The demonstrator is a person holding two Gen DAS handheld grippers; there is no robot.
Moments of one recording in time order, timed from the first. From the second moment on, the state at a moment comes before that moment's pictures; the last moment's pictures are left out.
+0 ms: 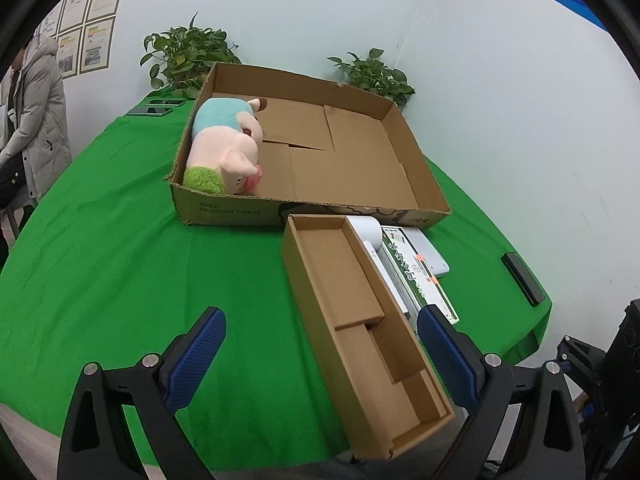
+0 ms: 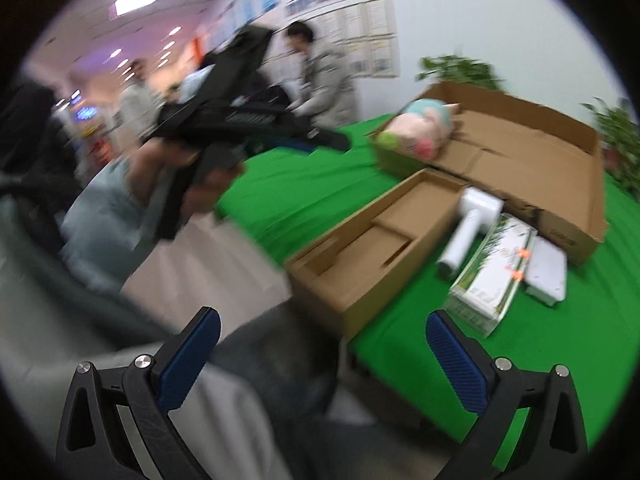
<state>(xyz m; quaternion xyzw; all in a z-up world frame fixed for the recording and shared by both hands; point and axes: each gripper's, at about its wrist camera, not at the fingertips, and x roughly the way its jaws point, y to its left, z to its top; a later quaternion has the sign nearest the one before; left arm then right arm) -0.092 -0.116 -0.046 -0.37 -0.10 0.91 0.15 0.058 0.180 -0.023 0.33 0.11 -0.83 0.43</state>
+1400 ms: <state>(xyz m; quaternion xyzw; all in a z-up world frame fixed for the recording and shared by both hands) -0.117 -0.077 -0.135 -0.46 -0.15 0.86 0.18 -0.049 0.129 -0.087 0.41 0.02 -0.89 0.22</state>
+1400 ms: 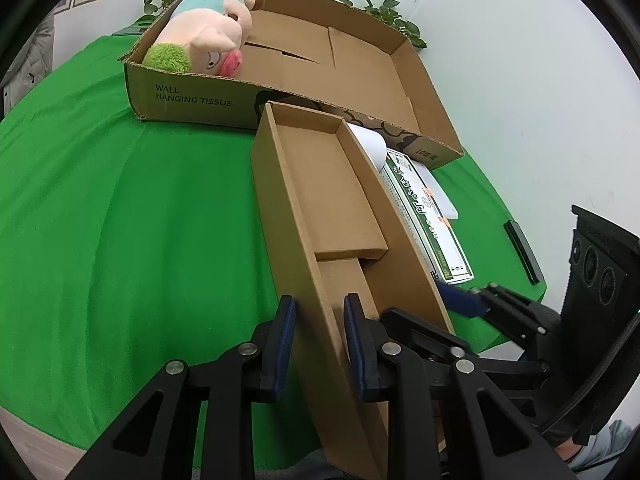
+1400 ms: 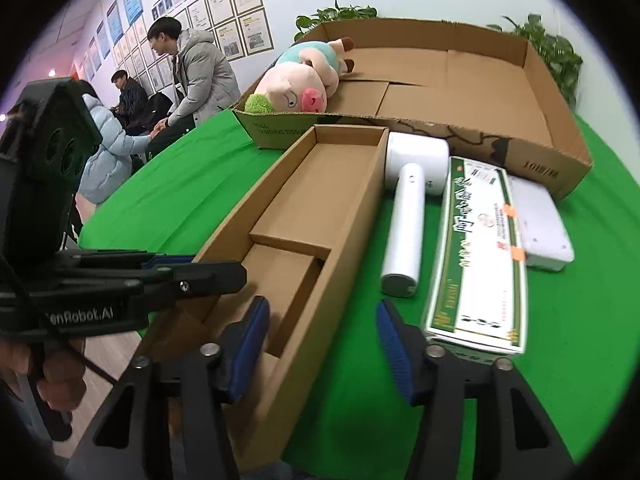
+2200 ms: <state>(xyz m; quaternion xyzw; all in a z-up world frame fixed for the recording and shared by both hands) -0.103 -0.081 -0.103 -0.42 -0.12 0.88 0.17 -0.035 0.112 -0.065 0.36 0.04 -0.91 0.21</state>
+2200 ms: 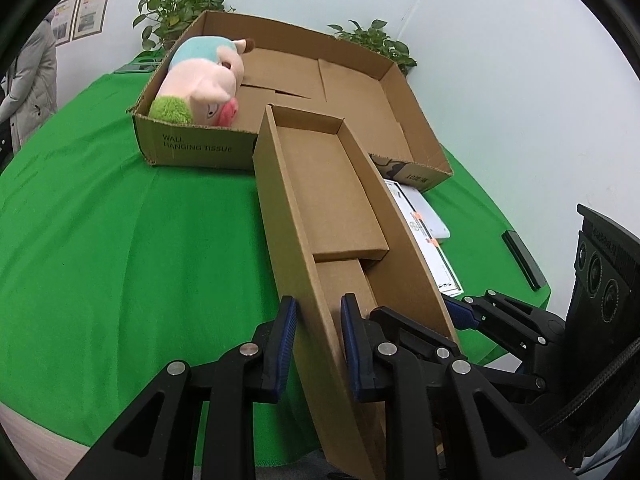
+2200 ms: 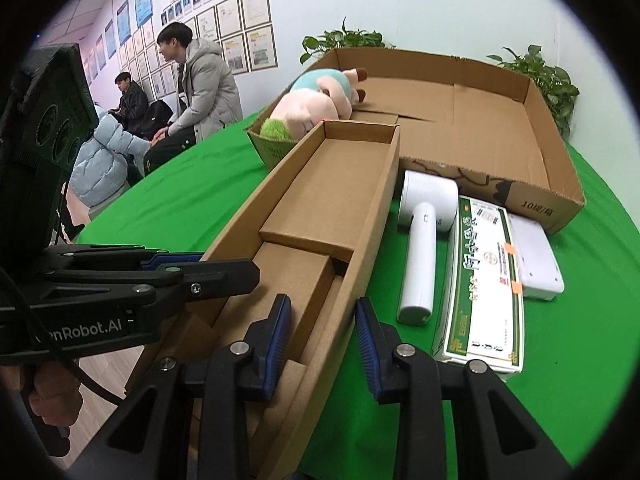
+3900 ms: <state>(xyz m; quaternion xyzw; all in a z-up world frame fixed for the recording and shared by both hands) -0.154 -0.057 -0.044 -0.35 -0.07 0.91 0.20 -0.073 0.131 -0.027 0.30 0.00 -0.94 0.18</state>
